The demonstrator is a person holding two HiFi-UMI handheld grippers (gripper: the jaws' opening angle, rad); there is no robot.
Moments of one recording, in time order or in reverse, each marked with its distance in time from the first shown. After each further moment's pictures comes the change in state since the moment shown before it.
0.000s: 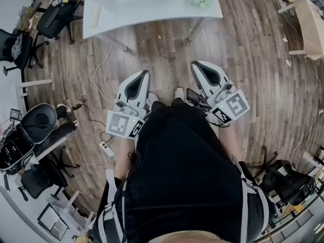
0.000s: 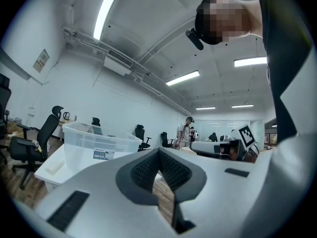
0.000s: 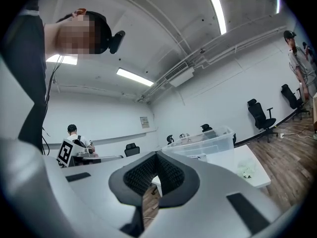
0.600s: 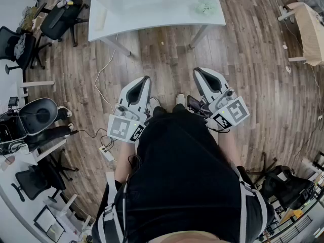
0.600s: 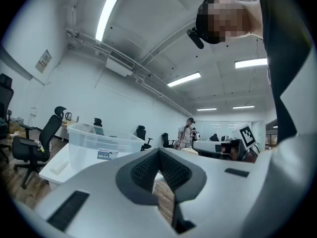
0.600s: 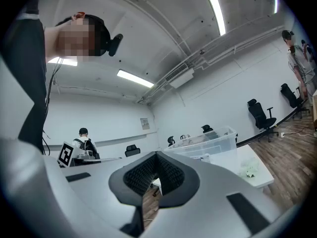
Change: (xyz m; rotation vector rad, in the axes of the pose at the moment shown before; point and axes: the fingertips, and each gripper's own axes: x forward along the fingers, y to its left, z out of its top) left arm -0.024 0.013 0.003 -0.010 -0.005 0.011; right arm 0.006 0.020 -0.001 0.013 -0.017 -0.001
